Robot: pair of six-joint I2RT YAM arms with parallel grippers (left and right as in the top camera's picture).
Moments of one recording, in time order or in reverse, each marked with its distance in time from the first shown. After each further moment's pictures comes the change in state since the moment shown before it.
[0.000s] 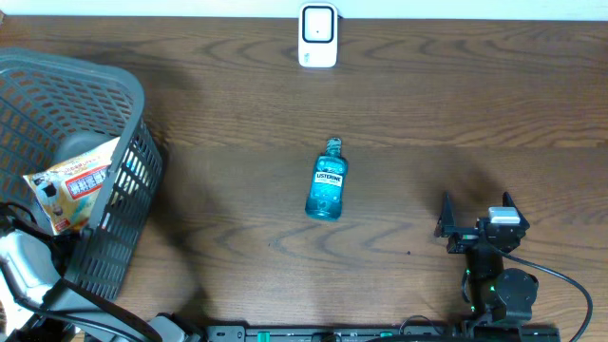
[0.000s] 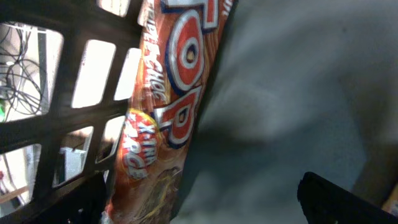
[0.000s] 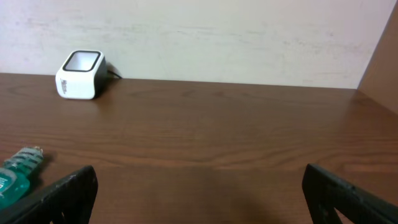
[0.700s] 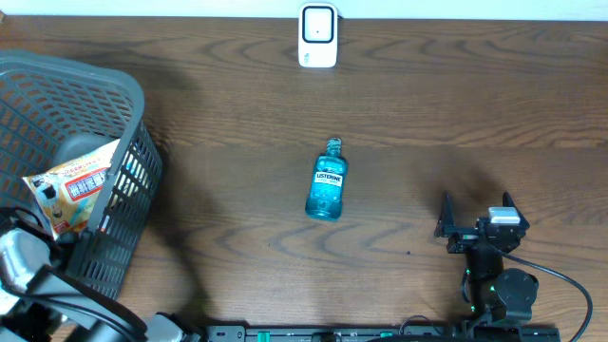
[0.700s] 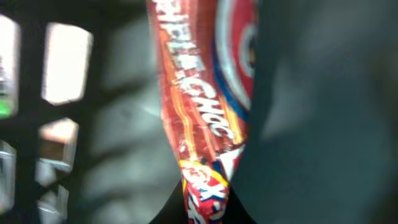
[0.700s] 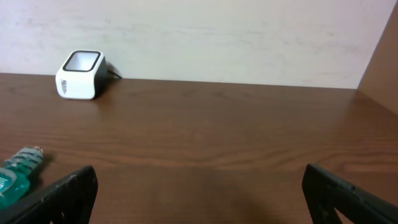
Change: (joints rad) left arm 0.008 0.081 -0.017 0.040 0.050 0.048; right arm 0.000 0.000 0.000 0.000 0.000 0.000
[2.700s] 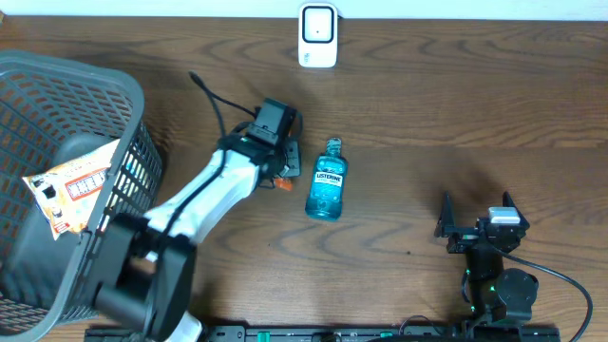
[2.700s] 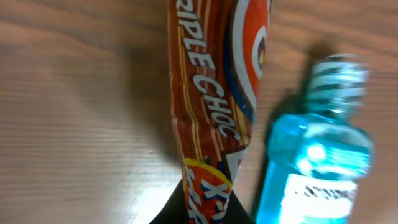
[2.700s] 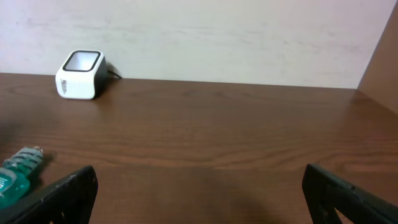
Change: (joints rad) left arm -1.407 0.209 0.246 0.326 0.212 0.196; right arm 0.000 0.000 0.000 0.000 0.000 0.000
